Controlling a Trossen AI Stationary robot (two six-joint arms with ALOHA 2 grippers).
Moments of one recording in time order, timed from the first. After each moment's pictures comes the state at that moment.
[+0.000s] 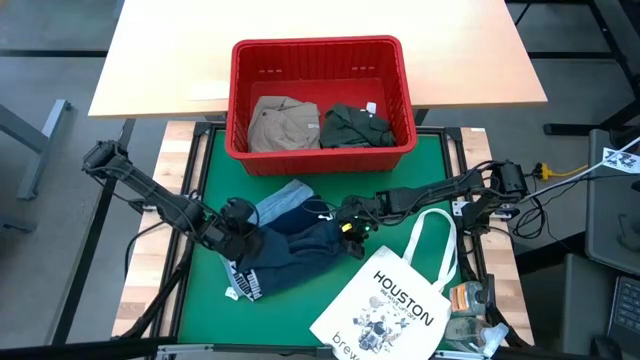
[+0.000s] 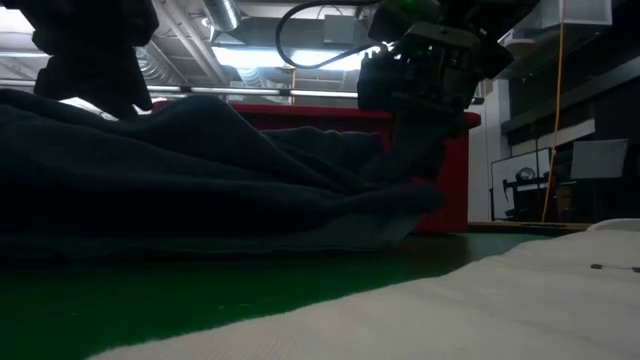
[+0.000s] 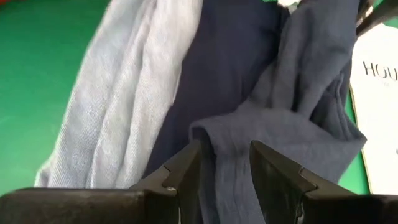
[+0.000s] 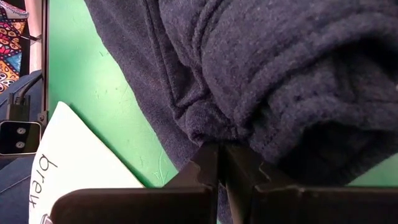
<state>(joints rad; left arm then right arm) -0.51 1.15 0.77 -0.71 -0.52 -1.36 0.04 1.70 1.00 -0.24 -0.32 0.41</state>
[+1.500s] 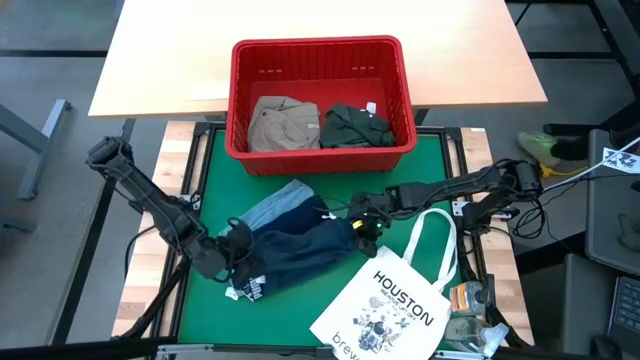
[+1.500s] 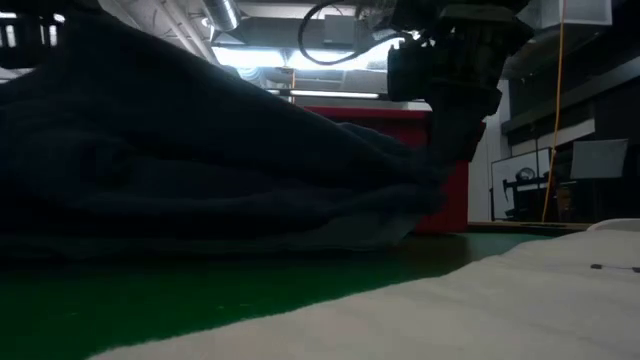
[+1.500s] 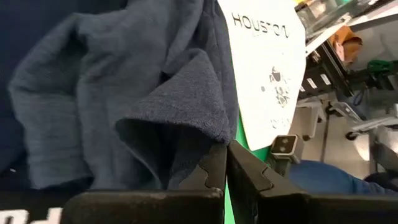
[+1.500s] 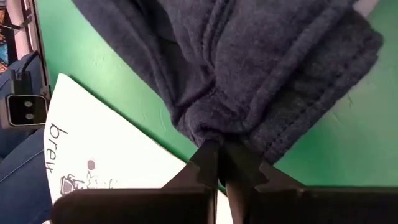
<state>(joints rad) -0.71 1.15 0.77 -0.39 -0.44 -1.33 0.04 1.58 1.00 -0.47 -0.33 0.45</state>
